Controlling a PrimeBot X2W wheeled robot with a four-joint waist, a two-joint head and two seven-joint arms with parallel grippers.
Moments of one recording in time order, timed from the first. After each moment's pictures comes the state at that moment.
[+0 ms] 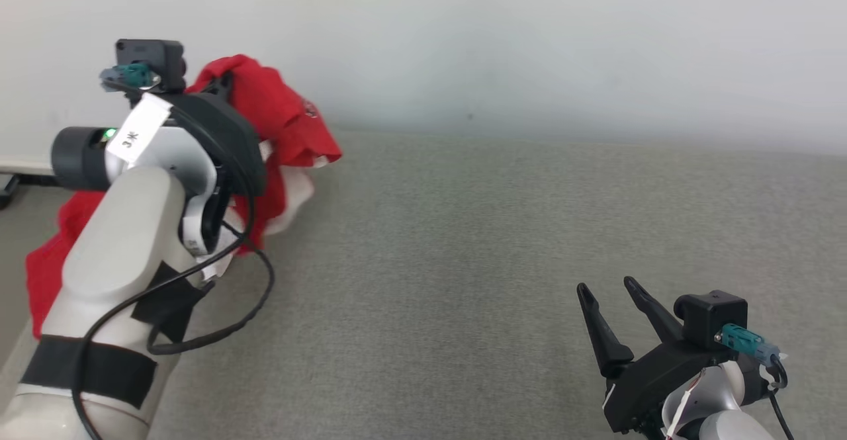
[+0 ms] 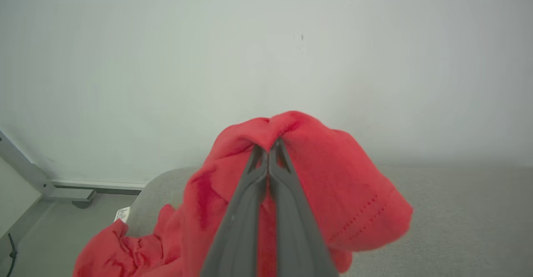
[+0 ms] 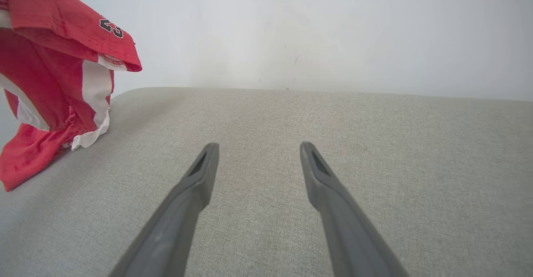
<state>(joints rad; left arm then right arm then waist) -0.97 0.17 -0.48 0.82 -0.40 0.08 0.16 -0.09 -0.21 0.27 0.03 0.46 -0.12 0.11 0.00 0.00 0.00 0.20</state>
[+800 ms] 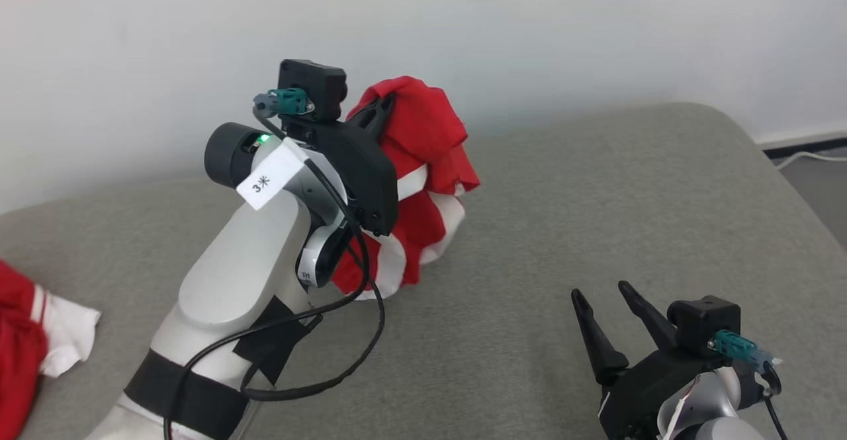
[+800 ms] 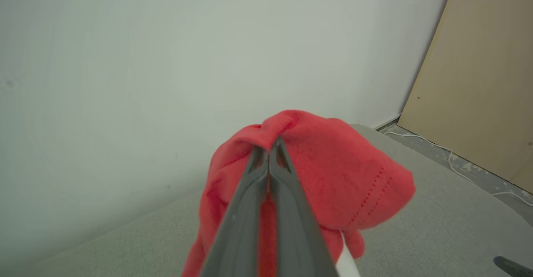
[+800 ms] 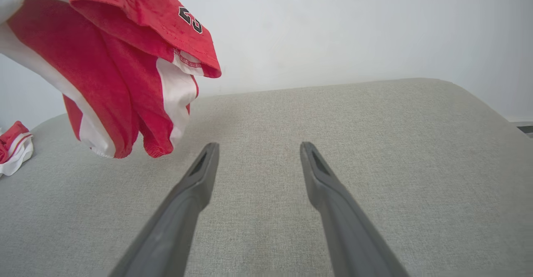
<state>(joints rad) -0.90 0.03 -0.62 0.61 -0.45 0.01 0.19 -0.07 -0.21 0.28 0.00 0.43 -0.12 0.12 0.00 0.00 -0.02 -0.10</state>
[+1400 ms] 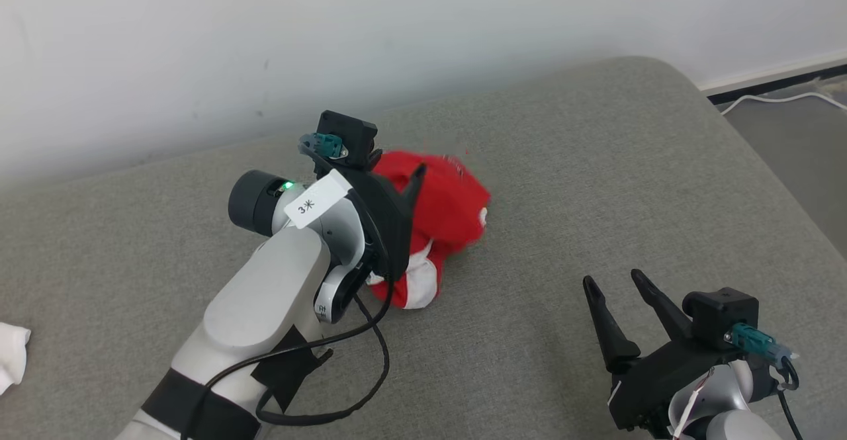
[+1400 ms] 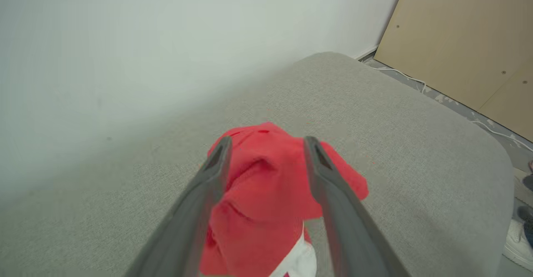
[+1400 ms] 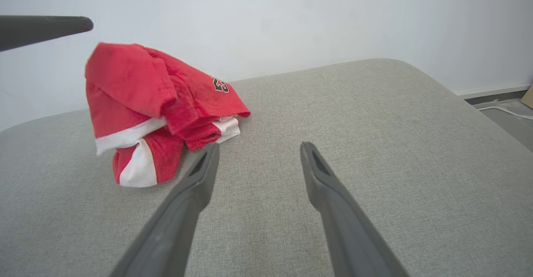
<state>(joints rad) -0.87 0.03 -0.73 0.68 -0.49 0.03 0.25 -0.07 -0.20 0.24 -0.02 0.43 -0.12 0.11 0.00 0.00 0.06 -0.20</state>
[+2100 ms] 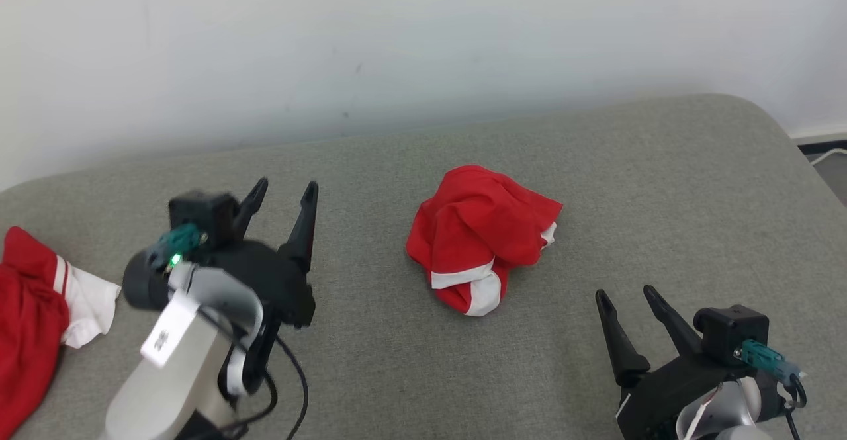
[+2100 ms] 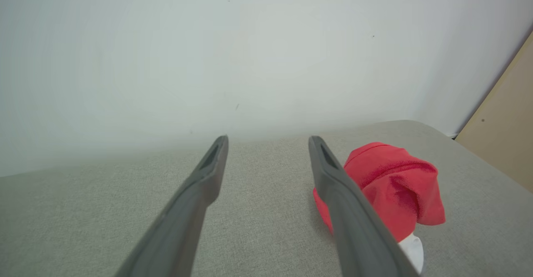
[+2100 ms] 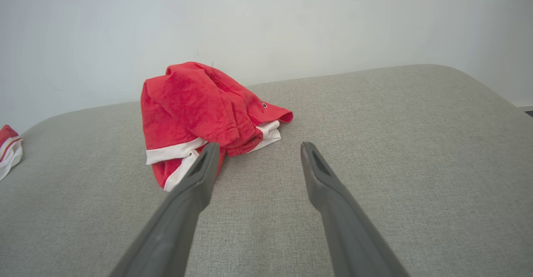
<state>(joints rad) -0.62 0.21 -0.59 0.46 -0.53 0.12 0.01 -0.04 -0.19 0.21 0.00 0.43 -0.12 0.09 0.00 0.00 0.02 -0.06</state>
